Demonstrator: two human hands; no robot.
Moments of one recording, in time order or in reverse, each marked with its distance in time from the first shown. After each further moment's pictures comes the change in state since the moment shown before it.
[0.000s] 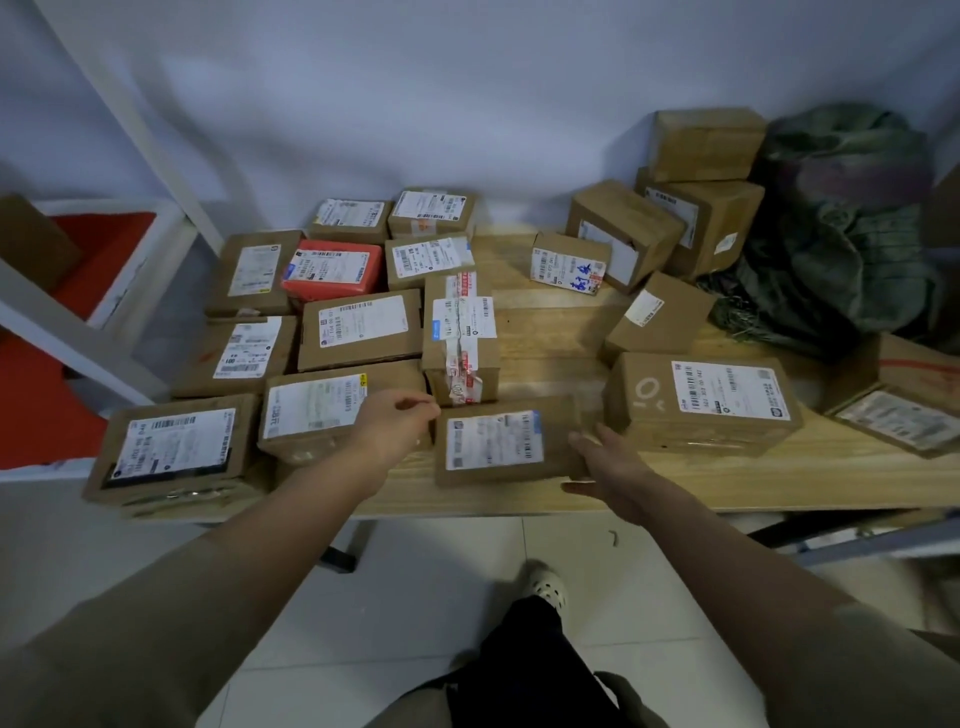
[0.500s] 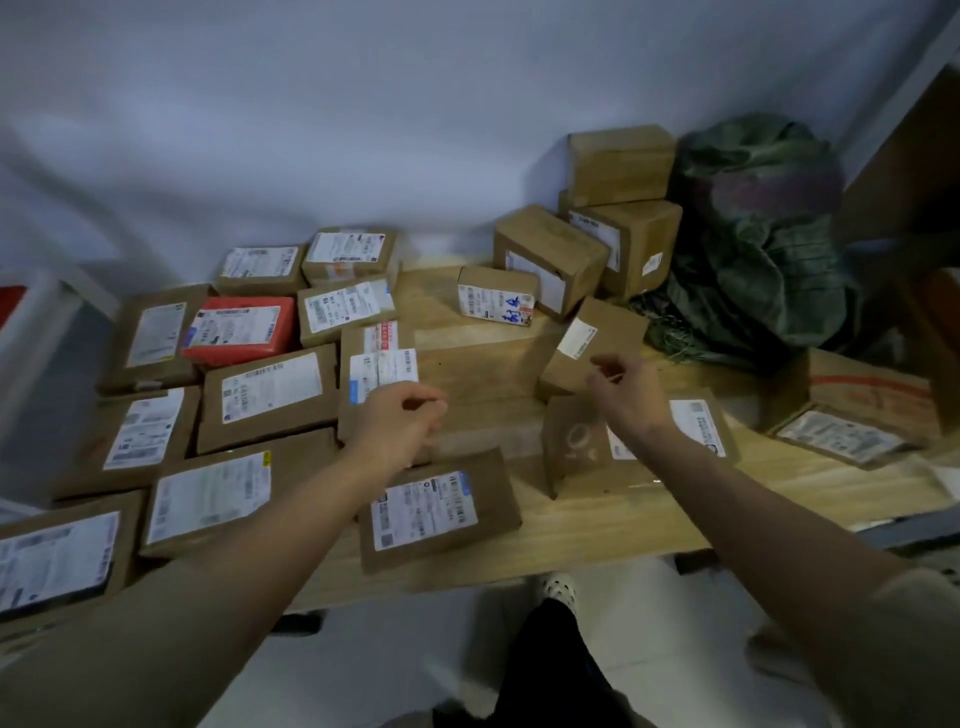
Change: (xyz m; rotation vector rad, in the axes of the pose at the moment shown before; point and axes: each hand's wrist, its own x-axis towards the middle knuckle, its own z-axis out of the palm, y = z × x) left_hand 0.035 0.082 0.078 0.066 -0.121 0.198; right_hand 0.039 -0.101 -0.087 -0.415 0.477 -0.435
